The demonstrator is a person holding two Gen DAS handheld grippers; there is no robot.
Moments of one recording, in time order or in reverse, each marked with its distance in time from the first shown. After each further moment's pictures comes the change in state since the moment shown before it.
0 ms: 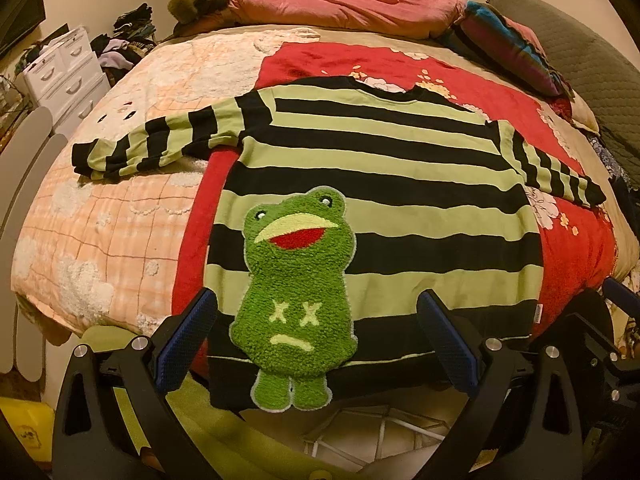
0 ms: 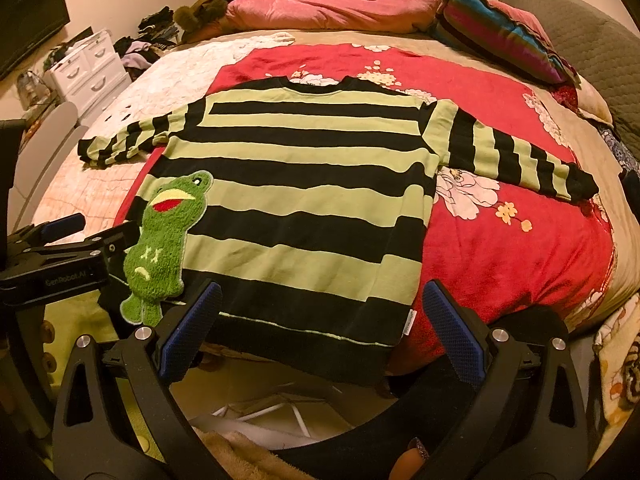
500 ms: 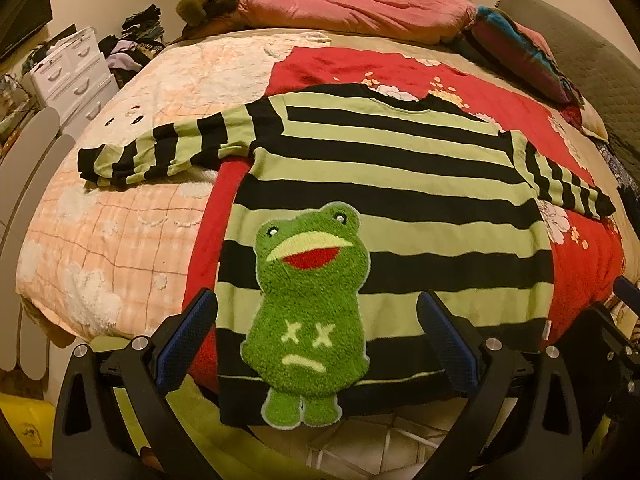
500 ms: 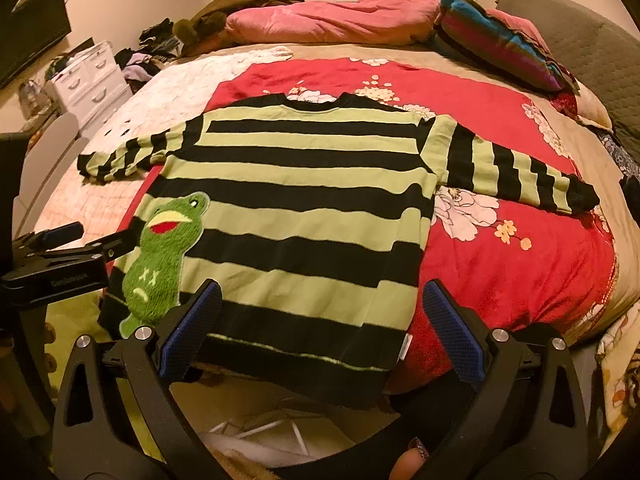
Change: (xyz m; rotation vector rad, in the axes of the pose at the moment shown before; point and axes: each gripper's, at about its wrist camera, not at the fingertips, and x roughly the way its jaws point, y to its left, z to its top) left arm 0.007 0.002 0.015 -0.013 -0.012 0.031; right arm 0.003 -0.010 0.016 0.017 -0.043 0.013
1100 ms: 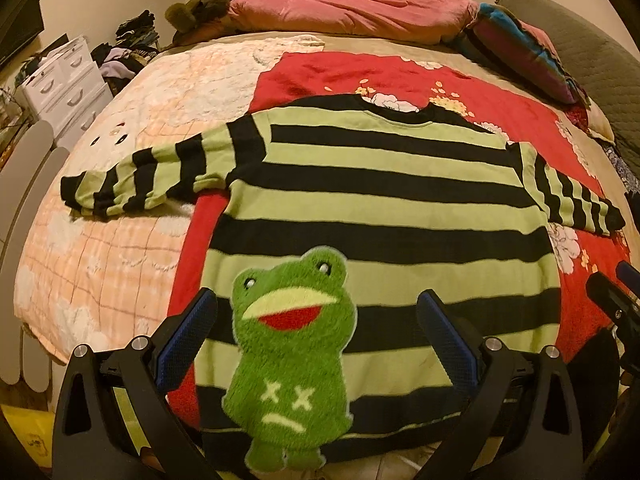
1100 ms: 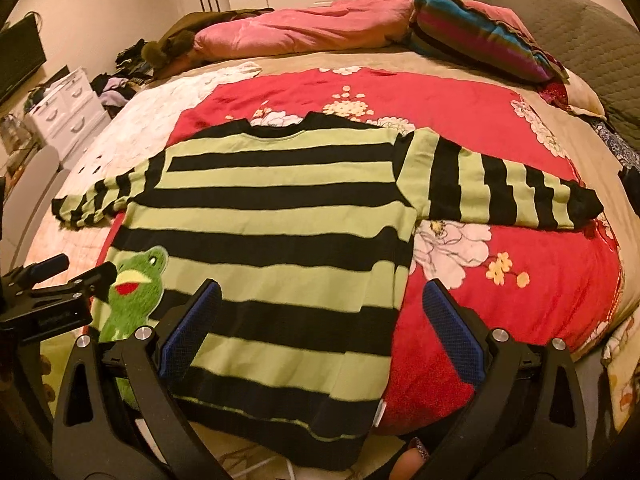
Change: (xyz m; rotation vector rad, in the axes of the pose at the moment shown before) left arm 0.032 -0.022 0.048 0.018 -0.003 0.010; right arm 0.038 -0.040 0.049 0.085 -0.028 -0.021
